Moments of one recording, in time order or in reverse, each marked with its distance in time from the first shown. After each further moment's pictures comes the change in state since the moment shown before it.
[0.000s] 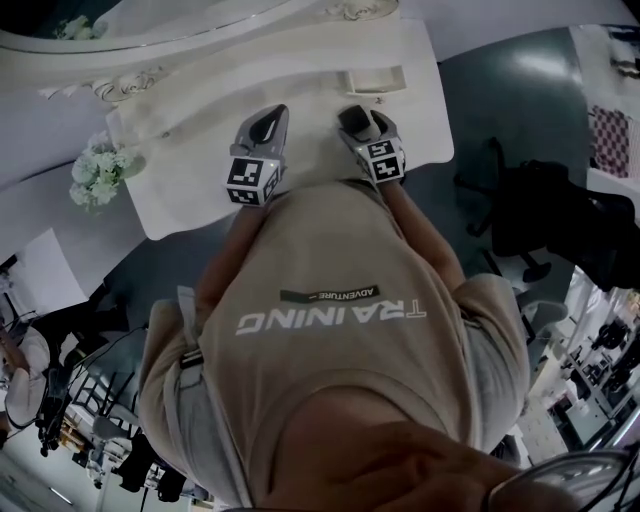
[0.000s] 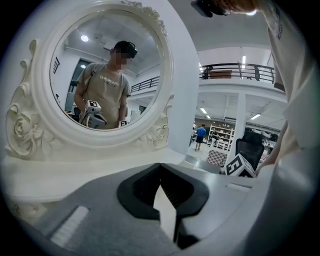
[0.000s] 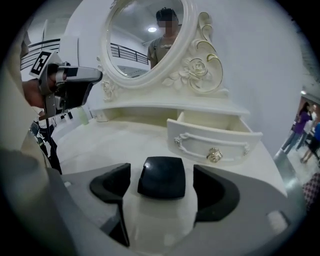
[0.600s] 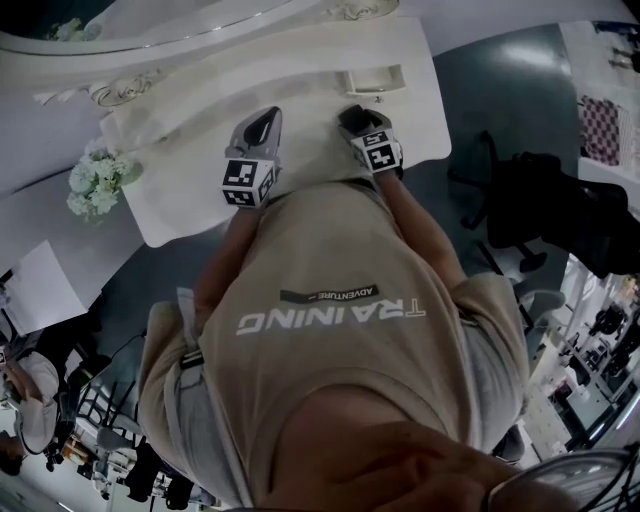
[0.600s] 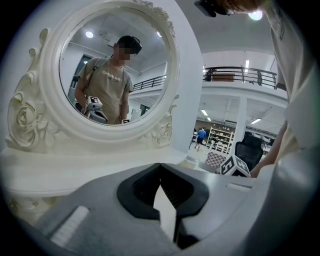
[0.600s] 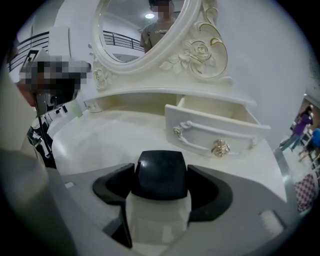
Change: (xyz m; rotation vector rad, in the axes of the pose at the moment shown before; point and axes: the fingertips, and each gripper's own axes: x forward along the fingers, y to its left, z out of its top) left arm -0.008 0.023 -0.014 -0.048 0.007 -0.011; right arm 0.019 0.000 -0.013 0.012 0.143 -0.021
